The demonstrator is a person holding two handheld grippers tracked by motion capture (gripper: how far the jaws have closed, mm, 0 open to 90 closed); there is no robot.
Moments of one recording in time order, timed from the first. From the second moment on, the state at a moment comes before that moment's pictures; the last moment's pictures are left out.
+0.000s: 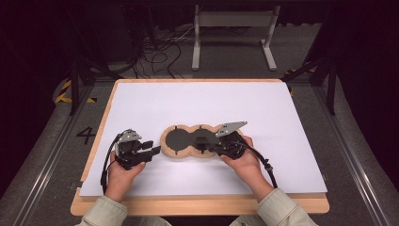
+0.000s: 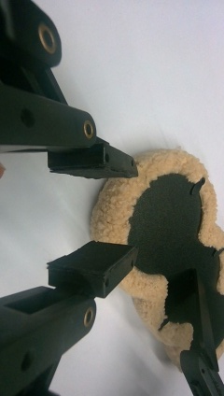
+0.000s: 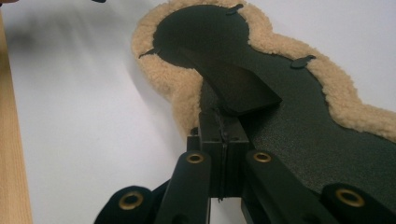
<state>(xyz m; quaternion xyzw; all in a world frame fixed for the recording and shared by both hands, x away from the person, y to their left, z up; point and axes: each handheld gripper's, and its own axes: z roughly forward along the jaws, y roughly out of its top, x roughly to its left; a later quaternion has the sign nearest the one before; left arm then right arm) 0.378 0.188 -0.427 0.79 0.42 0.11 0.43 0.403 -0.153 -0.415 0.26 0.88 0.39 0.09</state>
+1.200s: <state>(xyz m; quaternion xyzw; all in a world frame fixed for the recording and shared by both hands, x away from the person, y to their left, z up) 0.389 0.184 -0.414 0.79 0.45 0.11 0.40 0.397 -0.214 -0.373 0.32 0.86 0.38 0.14</state>
